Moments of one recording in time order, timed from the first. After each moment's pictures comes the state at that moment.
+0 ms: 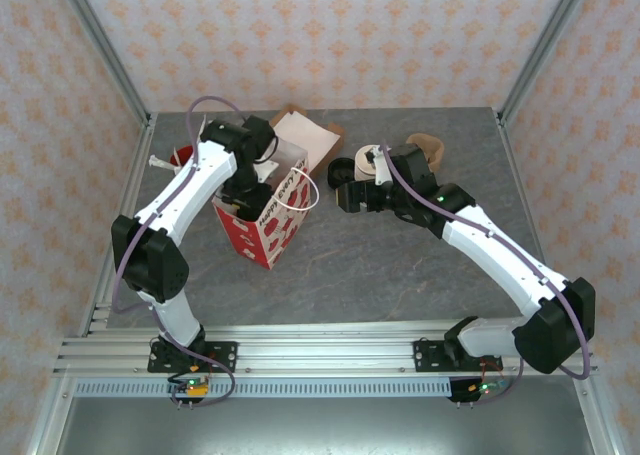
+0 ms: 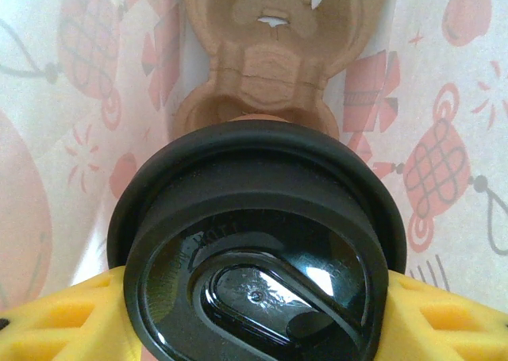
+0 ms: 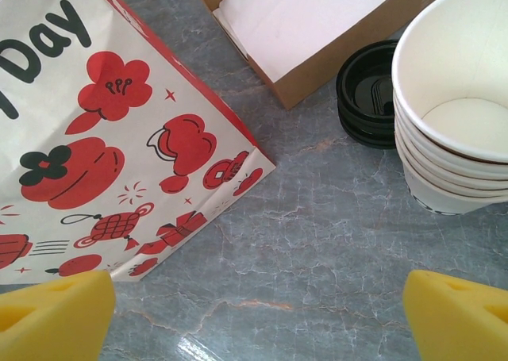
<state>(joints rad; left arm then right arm) -0.35 1.76 1.72 -1.51 0.03 -0.04 0.56 1.29 1.15 -0.57 -0.17 0.33</state>
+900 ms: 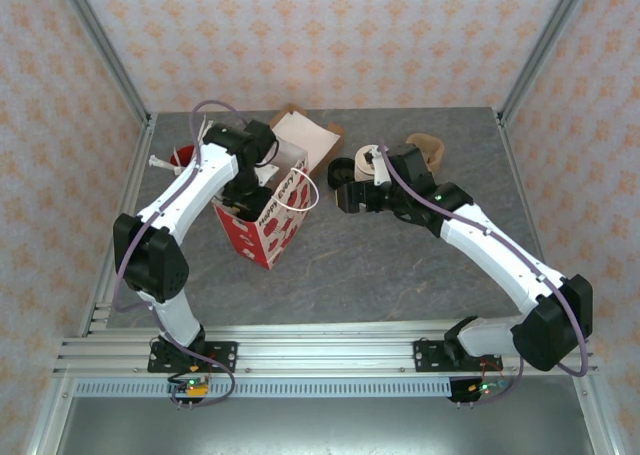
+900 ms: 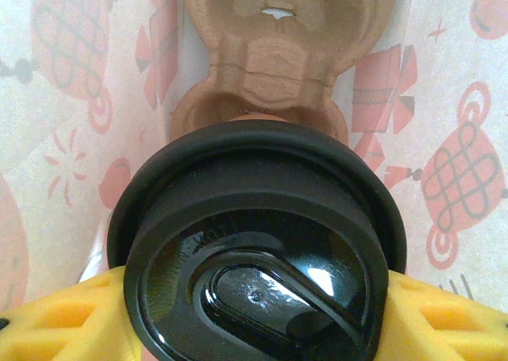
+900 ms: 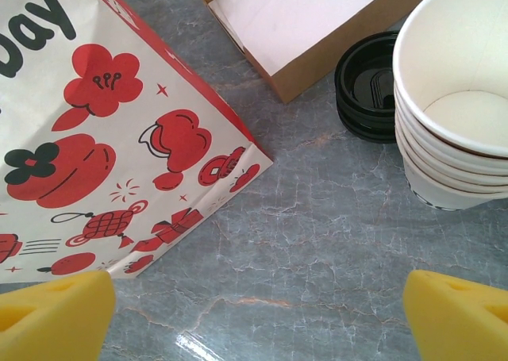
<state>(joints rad) -0.35 1.76 1.68 -1.47 0.02 -0.03 0.56 1.30 1.16 -0.57 -0.17 0.33</state>
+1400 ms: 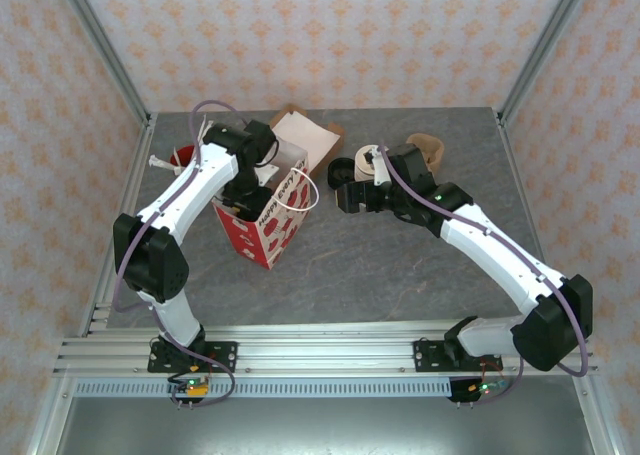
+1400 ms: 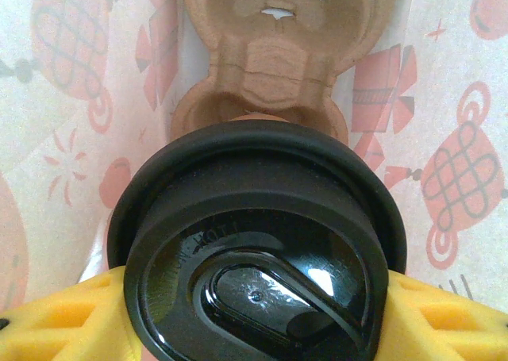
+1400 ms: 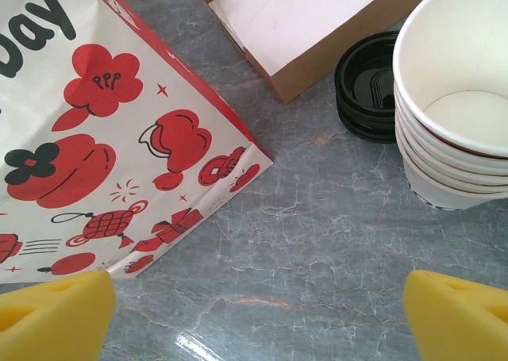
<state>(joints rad) -0.35 1.76 1.68 -1.47 0.02 -0.03 0.56 1.30 1.16 -0.57 -0.17 0.33</state>
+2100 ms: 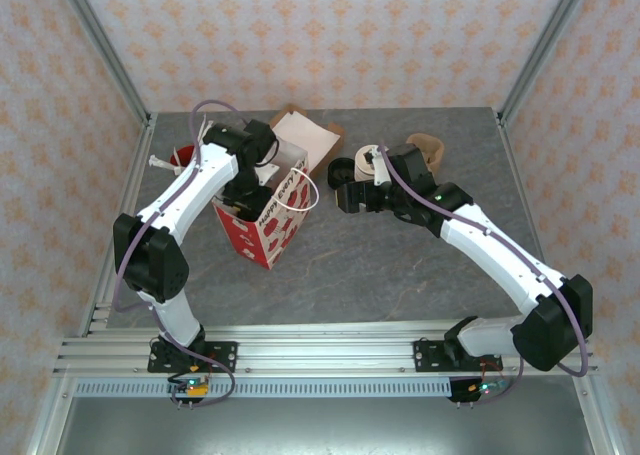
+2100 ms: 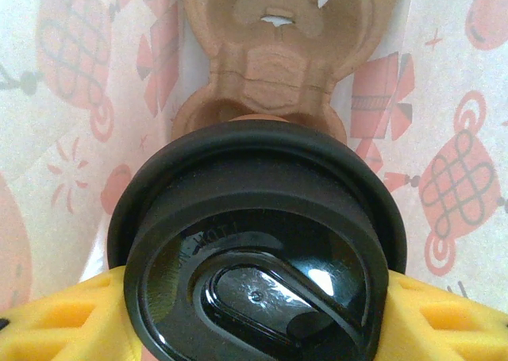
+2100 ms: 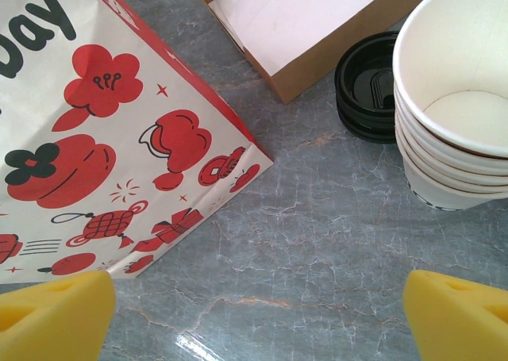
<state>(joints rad) -0.35 1.76 1.68 -1.46 0.02 -0.03 0.56 1.30 1.16 -0.57 -0.17 0.33</state>
